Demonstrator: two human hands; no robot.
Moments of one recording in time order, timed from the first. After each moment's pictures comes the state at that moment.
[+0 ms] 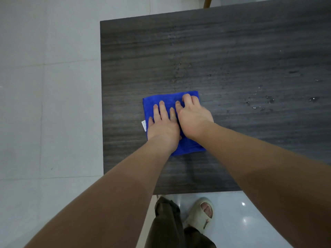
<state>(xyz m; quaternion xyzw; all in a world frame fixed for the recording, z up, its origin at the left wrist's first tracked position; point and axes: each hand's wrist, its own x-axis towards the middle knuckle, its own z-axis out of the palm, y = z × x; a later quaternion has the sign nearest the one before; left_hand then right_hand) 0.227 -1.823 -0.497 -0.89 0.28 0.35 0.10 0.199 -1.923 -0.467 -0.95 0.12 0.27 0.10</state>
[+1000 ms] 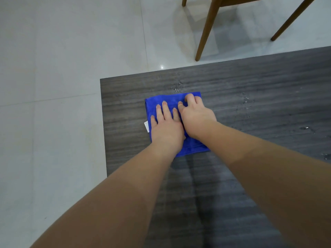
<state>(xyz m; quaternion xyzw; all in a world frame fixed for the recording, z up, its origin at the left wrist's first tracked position) 0.407 -1.912 -0.498 -0.89 0.32 0.32 0.09 0.379 -2.008 -0.475 -0.94 0.19 0.28 0.09</state>
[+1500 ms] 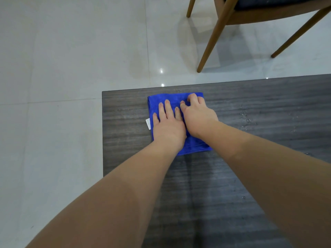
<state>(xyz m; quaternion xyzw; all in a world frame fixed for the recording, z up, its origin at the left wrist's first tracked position) 0.459 -1.944 -0.504 -0.89 0.31 0.32 0.07 0.431 -2.040 -0.483 -0.95 0.19 0.26 0.07</state>
